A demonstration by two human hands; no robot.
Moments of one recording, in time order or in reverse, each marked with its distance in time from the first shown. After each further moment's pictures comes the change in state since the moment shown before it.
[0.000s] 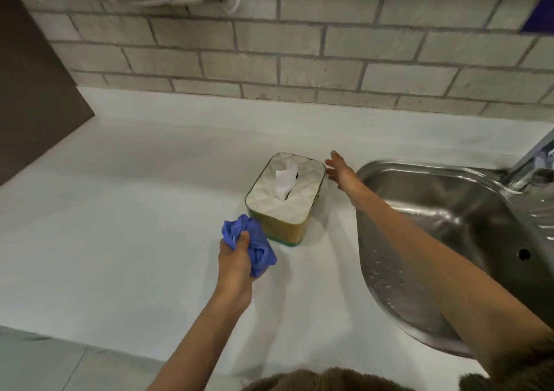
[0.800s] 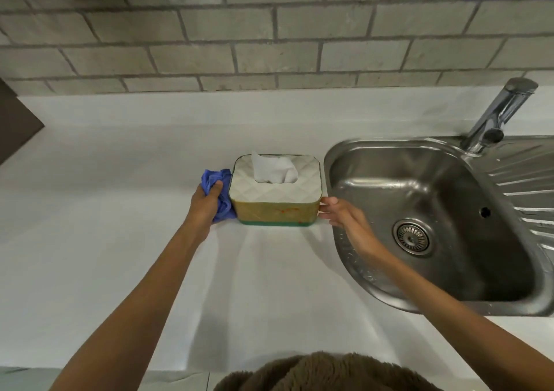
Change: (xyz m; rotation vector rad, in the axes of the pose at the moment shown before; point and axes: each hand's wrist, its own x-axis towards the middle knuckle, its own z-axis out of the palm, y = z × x) left_hand 0.088 0.036 0.023 0.358 -0.107 0.091; right_hand -0.112 0.089 -0.017 0.154 0.089 -0.243
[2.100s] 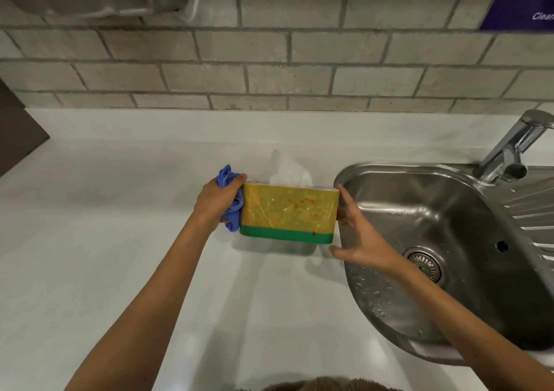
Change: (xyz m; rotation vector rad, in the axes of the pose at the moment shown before) left_hand 0.025 0.053 0.012 0.215 -0.004 -0.006; right_hand 0.036 -0.011 -0.021 -0.330 -0.250 -0.176
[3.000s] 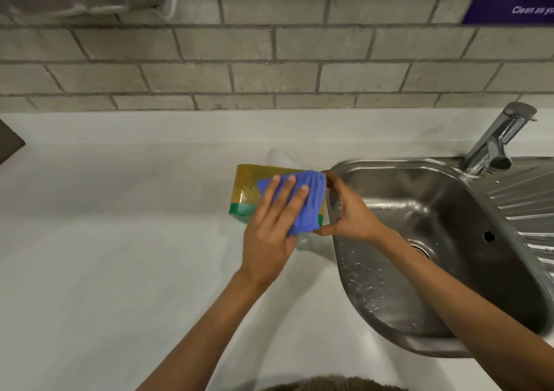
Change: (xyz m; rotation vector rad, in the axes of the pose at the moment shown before) left_hand -0.071 -0.033 0.073 0.457 0.213 1.291; right_hand 0.042 -0.012 -0.014 -0.246 0.161 -0.100
